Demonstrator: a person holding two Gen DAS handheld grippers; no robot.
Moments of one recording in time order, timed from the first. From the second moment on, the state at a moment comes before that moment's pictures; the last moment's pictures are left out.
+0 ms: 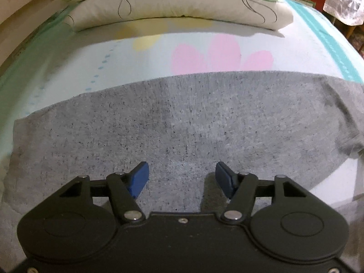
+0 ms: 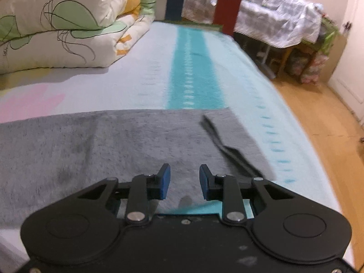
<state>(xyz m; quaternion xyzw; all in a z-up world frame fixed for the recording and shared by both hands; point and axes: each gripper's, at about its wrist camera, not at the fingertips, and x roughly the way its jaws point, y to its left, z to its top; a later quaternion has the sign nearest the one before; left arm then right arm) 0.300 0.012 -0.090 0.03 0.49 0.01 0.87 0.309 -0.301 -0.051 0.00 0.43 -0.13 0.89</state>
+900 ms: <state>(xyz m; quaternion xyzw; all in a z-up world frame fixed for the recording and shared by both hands) 0.341 -0.133 -0.079 0.05 0.50 -0.08 0.86 0.351 -0.422 -0.054 0.01 0.43 -0.20 0.88</state>
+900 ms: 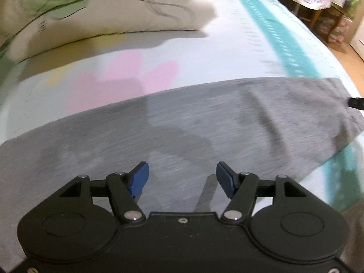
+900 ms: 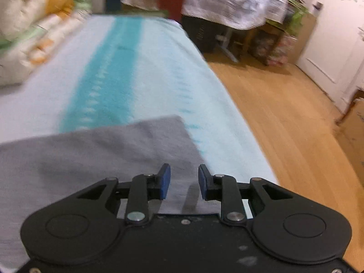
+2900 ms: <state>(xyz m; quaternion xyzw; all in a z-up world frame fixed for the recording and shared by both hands) 0.392 0.194 -0.078 0.04 0.49 0.11 0.86 0.487 -0.332 -0.079 0.05 0.51 -0.22 0.83</state>
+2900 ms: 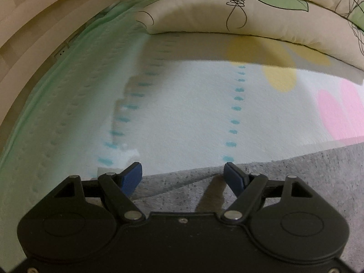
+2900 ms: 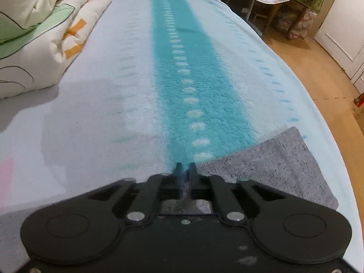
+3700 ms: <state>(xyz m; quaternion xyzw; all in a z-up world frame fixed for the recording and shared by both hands) 0.404 0.226 -0.088 0.01 0.54 0.10 0.84 0.435 -0.338 -0.058 0.05 0.49 -0.16 0.85</state>
